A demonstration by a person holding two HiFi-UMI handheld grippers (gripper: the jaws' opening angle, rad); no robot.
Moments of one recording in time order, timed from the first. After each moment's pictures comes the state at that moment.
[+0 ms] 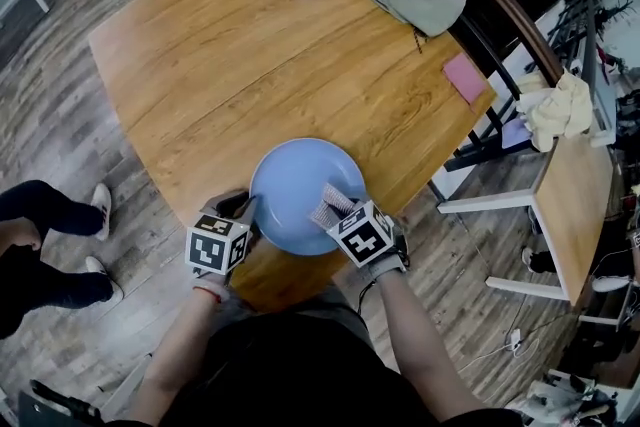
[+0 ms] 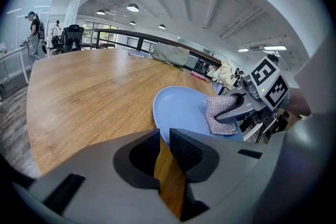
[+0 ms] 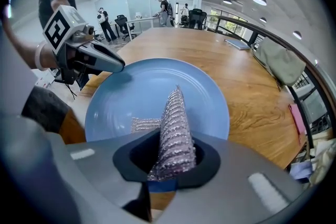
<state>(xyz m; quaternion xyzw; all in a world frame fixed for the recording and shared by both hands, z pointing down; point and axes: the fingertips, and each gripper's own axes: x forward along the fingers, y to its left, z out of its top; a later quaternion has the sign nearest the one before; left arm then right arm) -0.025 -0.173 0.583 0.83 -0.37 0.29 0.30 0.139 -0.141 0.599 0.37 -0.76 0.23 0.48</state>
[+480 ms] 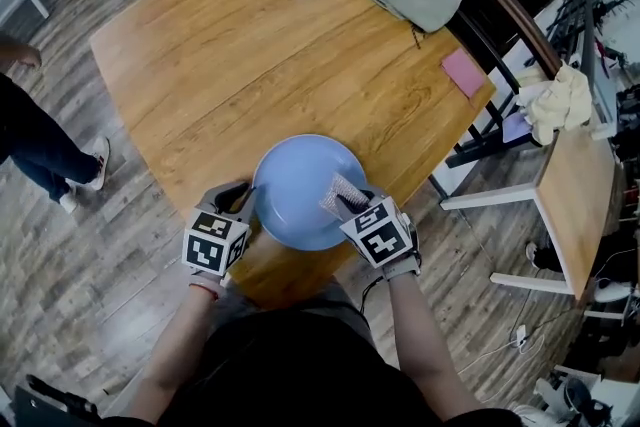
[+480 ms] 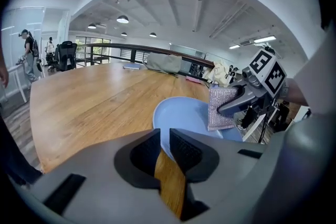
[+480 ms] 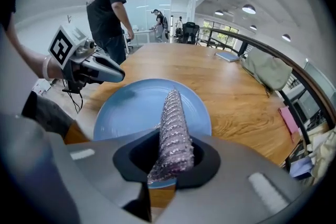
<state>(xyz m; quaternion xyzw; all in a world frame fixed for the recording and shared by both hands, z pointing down) -0.029 -0.182 0.554 0.86 -0.36 0.27 0.23 0.144 -0.150 0.556 0.41 -0.78 0.20 0.43</state>
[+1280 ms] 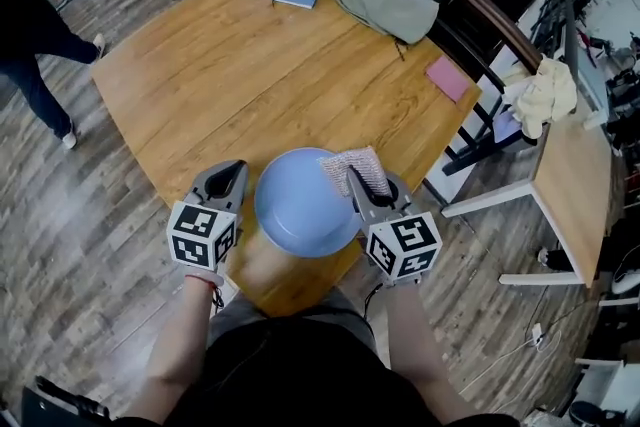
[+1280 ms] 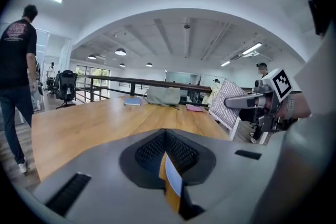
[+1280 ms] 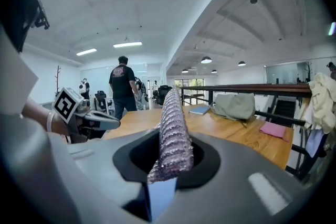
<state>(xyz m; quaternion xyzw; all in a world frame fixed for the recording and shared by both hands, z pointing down) -0.033 -0.233 0.463 0.90 -0.39 0.15 0.13 0.155 -0.184 0.417 0.56 -0.82 0.10 0.09</state>
